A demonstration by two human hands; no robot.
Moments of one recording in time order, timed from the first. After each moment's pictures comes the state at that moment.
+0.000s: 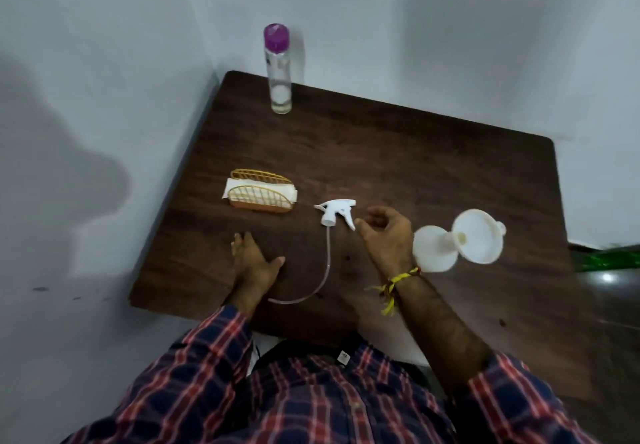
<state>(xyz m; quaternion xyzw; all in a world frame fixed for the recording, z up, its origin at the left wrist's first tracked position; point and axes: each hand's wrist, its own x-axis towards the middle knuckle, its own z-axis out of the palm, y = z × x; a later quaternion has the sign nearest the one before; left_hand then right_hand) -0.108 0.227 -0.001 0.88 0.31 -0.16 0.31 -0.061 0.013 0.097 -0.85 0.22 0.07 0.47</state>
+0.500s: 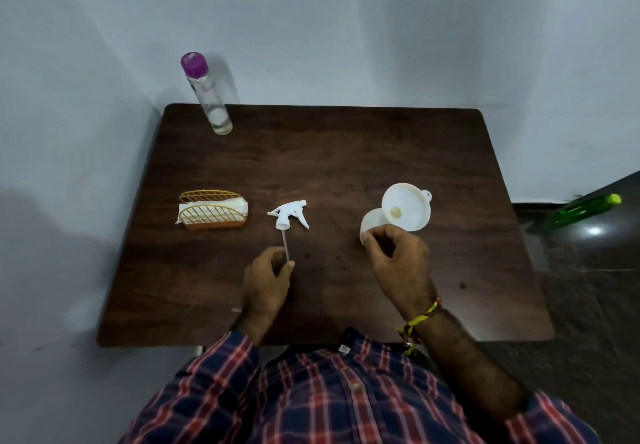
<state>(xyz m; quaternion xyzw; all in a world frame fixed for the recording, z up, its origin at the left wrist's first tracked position) -0.133 0.130 0.043 0.90 0.17 -0.08 0.40 -0.142 -0.079 0.136 -0.88 0.13 -0.07 0.45</state>
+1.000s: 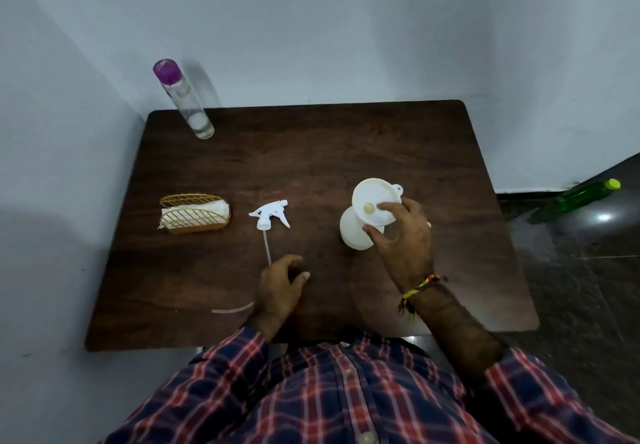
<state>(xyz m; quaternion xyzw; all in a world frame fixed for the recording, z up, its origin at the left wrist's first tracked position) -0.143 0.079 0.034 0.91 0.08 -0.16 0.37 -0.123 -0.149 0.095 -0.91 0.11 -0.15 0.37</state>
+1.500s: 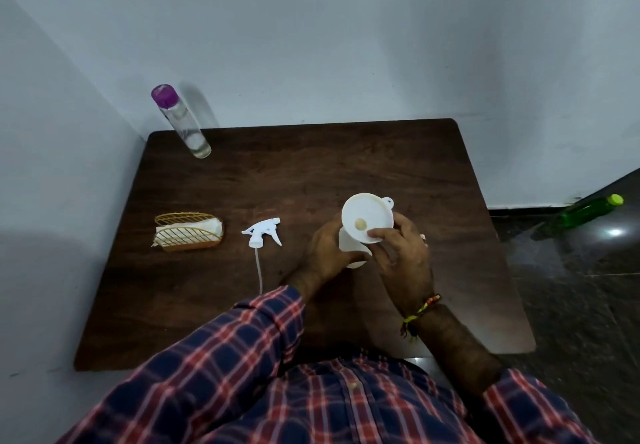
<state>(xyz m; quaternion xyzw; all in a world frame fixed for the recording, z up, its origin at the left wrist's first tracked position) -0.069 -0.020 0.069 0.85 -0.04 -0.17 0.50 -0.123 -0.173 0.094 -0.91 0.00 -0.21 0.36</state>
